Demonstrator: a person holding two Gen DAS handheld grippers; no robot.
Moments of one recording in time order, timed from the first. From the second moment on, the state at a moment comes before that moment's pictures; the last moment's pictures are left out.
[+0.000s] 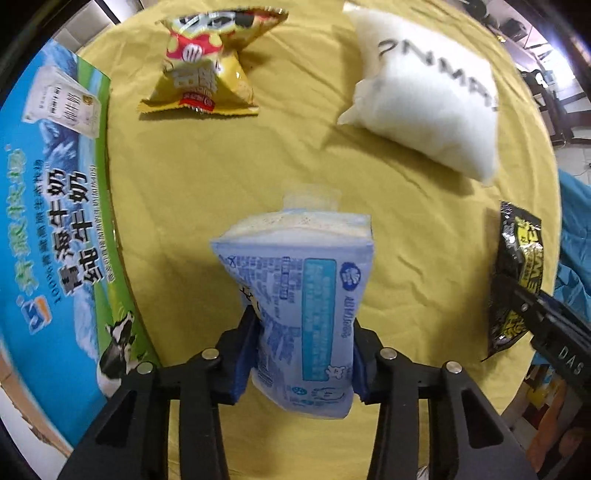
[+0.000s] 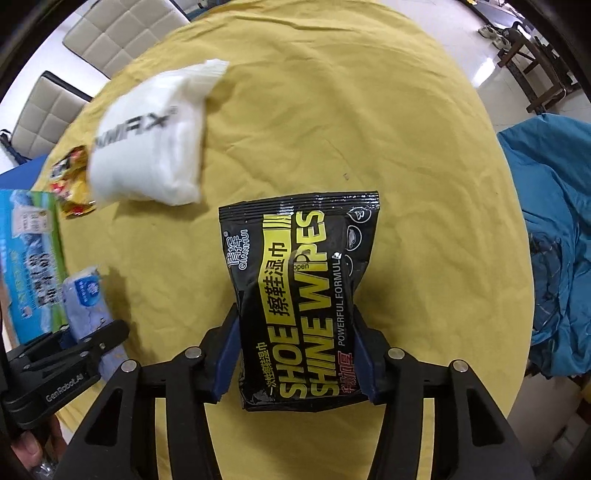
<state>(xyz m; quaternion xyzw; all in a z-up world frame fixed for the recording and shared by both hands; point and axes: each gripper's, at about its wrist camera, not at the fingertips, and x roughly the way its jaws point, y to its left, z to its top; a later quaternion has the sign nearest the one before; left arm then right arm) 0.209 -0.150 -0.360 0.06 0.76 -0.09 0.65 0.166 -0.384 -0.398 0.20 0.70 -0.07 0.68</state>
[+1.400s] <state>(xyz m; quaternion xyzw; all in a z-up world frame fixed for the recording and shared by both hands) 0.197 0.134 -0.184 -0.05 0.64 -0.07 0.76 0.194 -0.078 -0.231 0.16 0.64 0.09 0.75</state>
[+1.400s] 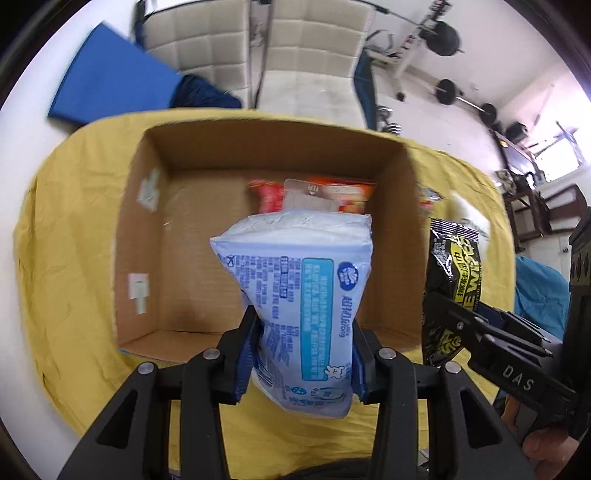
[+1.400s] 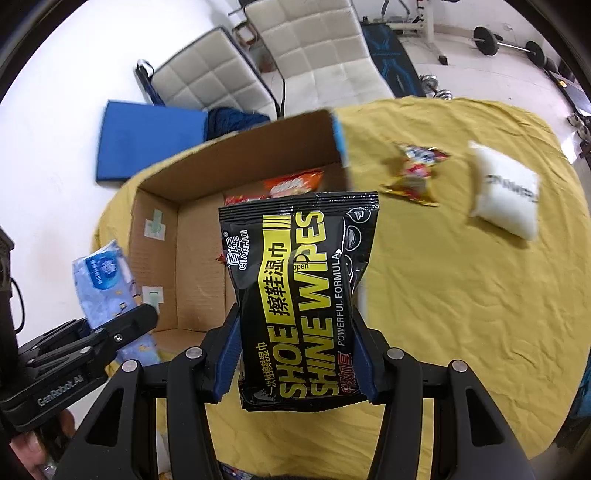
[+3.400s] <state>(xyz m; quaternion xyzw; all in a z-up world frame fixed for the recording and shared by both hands) 0.321 0.168 -0.349 -0.02 0.74 -0.03 0.67 0.265 0.018 -0.365 0.06 0.72 0.01 0.69</state>
